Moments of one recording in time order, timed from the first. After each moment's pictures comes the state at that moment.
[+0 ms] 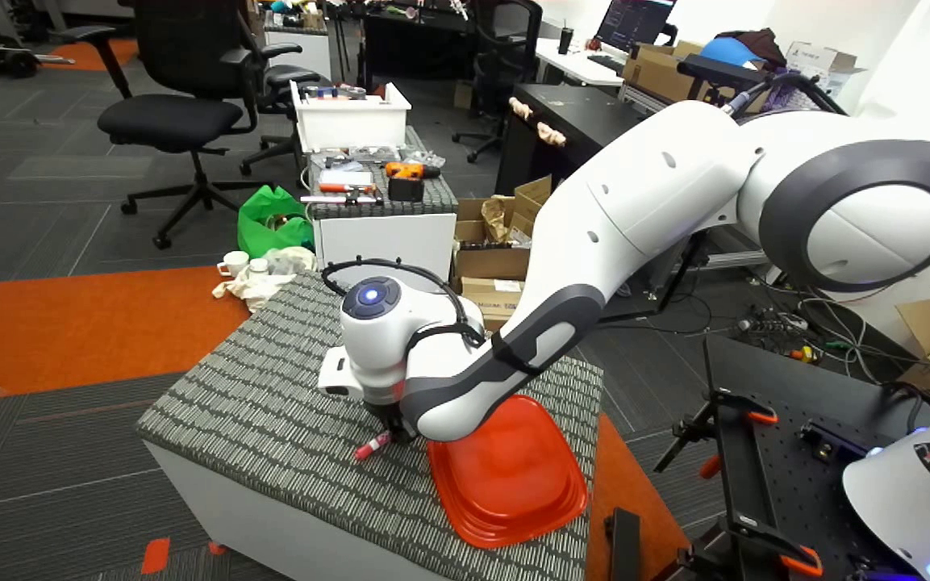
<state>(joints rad) 0.02 1.24 0.07 -1.31 -0.37 2.50 -0.77</state>
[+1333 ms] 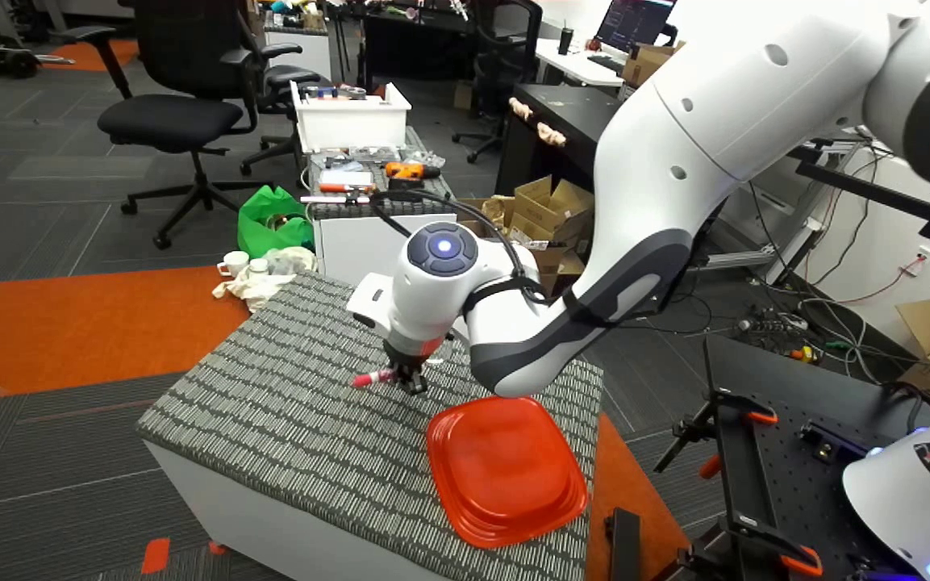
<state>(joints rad) 0.18 0.91 -0.18 -1.74 -0.49 2.85 -0.28</state>
